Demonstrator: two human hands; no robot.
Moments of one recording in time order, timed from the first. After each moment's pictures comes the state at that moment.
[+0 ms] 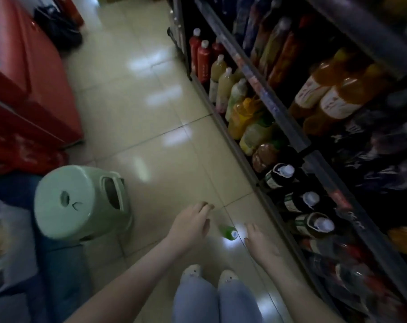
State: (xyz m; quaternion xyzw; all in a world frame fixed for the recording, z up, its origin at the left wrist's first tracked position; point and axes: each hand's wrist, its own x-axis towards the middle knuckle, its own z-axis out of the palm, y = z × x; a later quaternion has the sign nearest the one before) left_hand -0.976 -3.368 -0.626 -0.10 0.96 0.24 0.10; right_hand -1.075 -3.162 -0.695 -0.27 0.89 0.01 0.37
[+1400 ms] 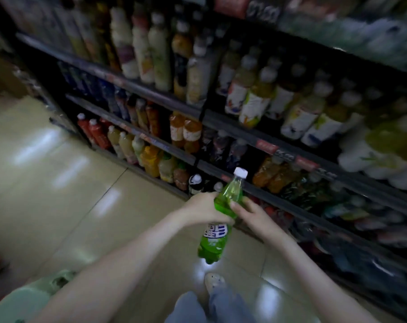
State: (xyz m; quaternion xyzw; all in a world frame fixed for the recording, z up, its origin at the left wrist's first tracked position) left_hand -1.057 -3.240 -0.346 0.10 0.87 0.35 0.32; right_hand -1.022 -3.065 -0.350 0.07 0.78 -0.57 0.23
